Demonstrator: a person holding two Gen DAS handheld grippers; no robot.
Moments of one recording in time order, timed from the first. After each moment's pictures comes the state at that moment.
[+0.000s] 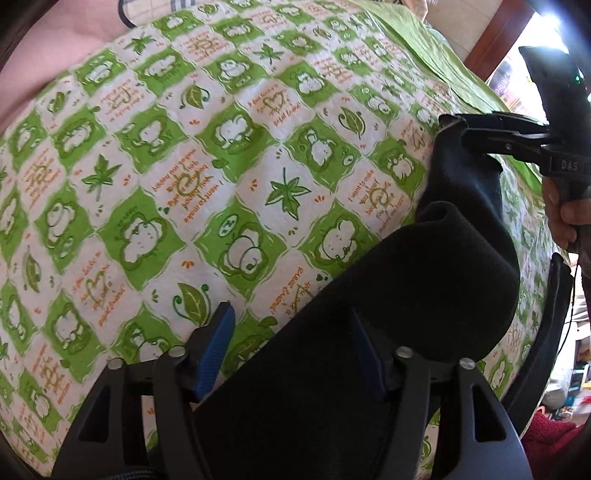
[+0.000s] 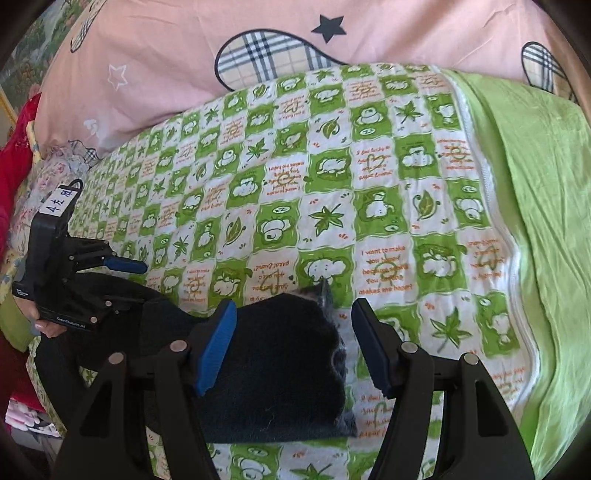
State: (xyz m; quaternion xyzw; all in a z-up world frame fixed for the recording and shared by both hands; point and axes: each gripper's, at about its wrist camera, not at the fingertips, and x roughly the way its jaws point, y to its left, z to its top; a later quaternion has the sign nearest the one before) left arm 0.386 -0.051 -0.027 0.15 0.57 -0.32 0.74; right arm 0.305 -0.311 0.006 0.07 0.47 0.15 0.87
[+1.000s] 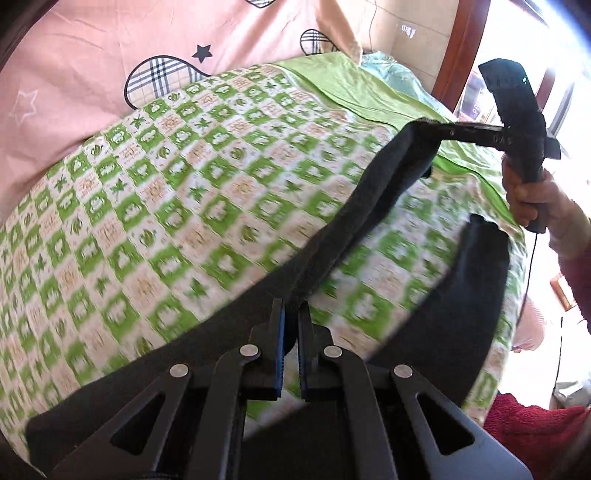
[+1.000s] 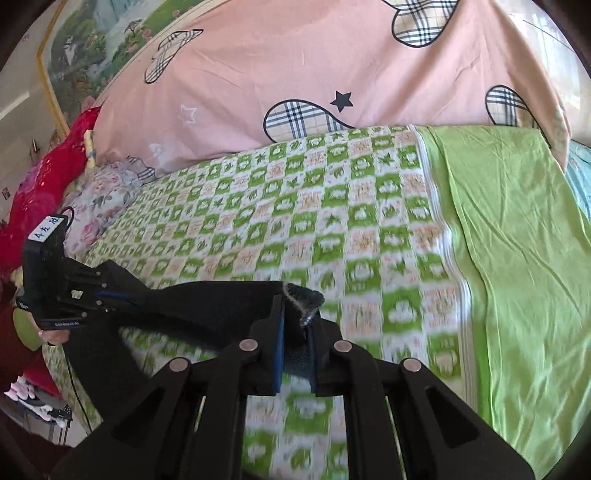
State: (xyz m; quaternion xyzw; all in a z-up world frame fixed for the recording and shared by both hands) left arm 0.197 -0.060 0.048 0.14 0.46 -0.33 0.81; right arm 0.156 -0.358 0.052 0.07 0.36 0.18 0.91
